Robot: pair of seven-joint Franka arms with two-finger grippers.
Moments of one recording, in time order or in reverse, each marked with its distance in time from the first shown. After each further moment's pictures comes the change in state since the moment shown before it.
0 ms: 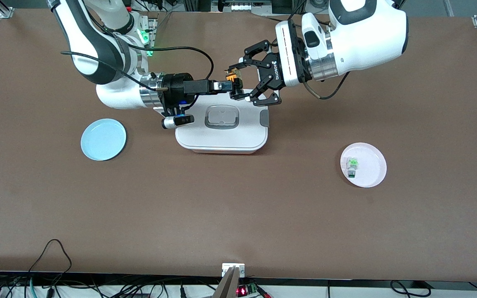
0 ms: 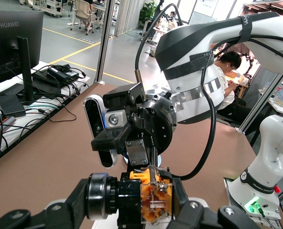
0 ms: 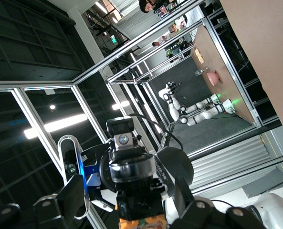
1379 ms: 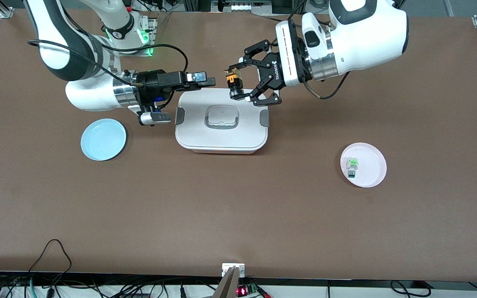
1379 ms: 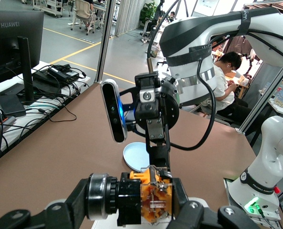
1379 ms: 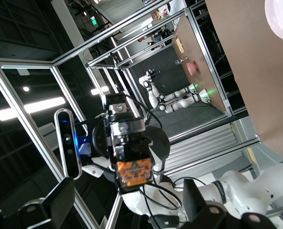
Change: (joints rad) left arm 0.000 0.000 0.000 0.001 0.000 0.000 -0.004; right arm -0.100 -0.066 0.000 -0.076 -0.172 -0.125 0.020
